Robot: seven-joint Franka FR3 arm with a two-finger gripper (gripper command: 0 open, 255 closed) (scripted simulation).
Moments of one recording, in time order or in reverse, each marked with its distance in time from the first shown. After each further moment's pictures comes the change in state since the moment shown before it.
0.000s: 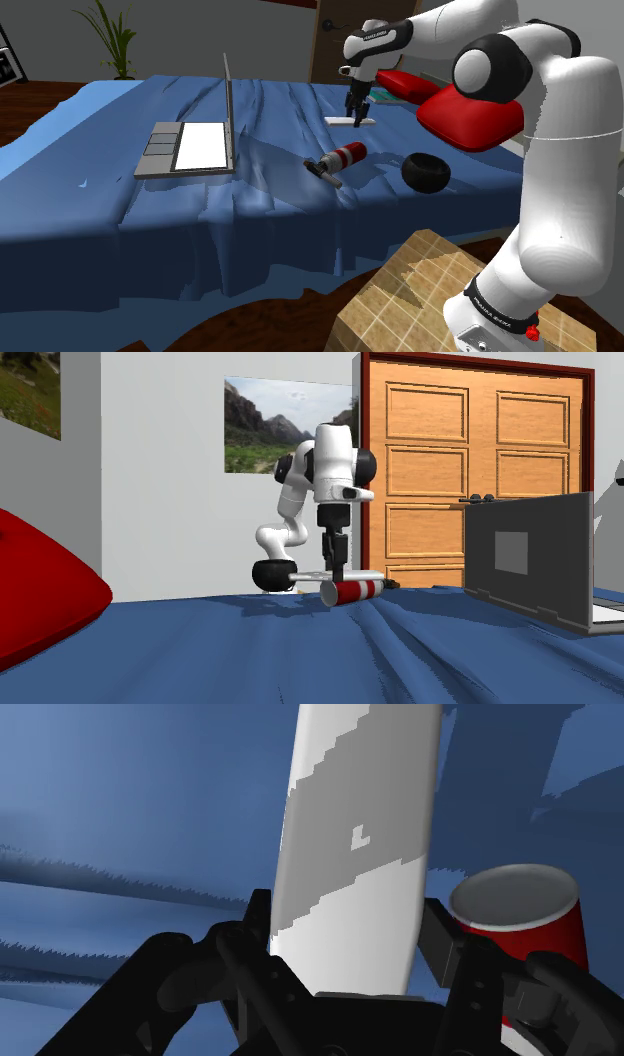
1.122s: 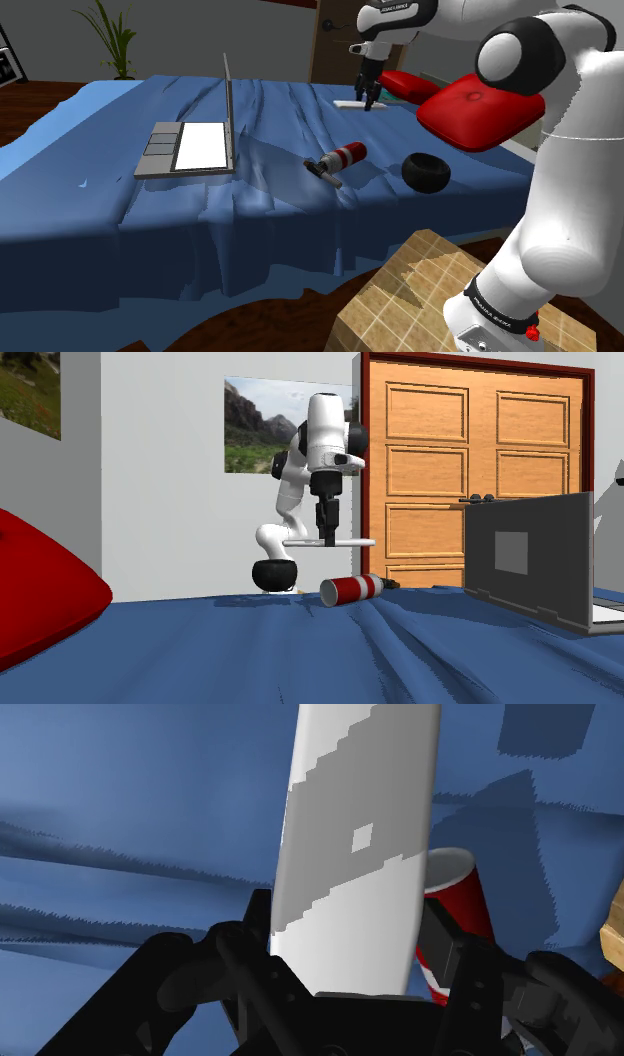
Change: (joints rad) arm 0.016 -0.118 -0.024 0.021 -0.050 -0.129 0.012
